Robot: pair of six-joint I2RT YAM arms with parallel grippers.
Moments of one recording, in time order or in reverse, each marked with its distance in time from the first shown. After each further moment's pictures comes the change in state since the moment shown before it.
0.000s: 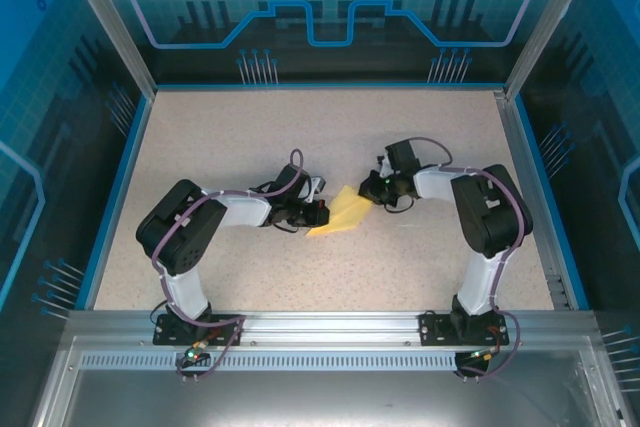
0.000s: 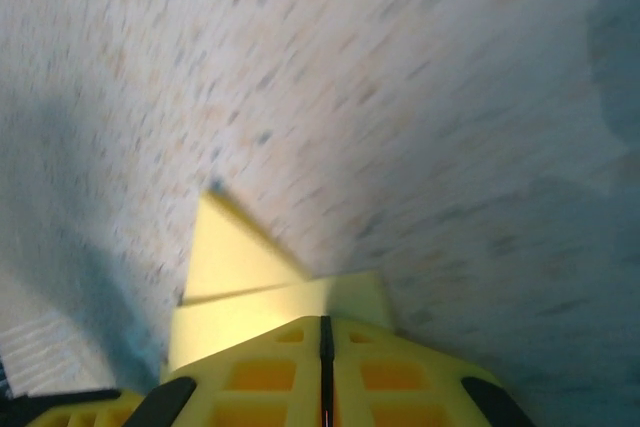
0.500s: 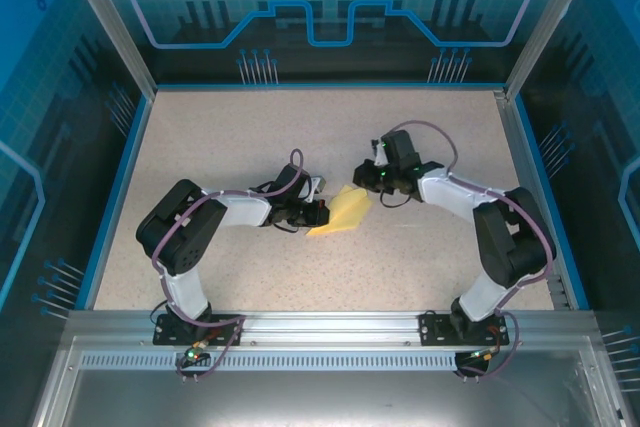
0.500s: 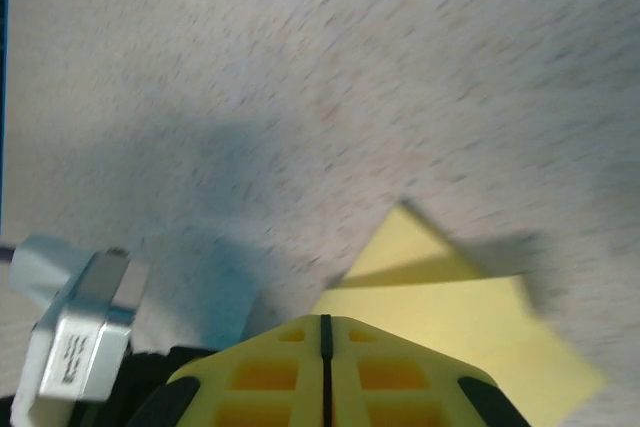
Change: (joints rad) left arm 0.000 0.000 0.002 -0.002 0.000 -0.001; right arm 0.128 -0.215 -0.006 -0.013 0.108 -0.036
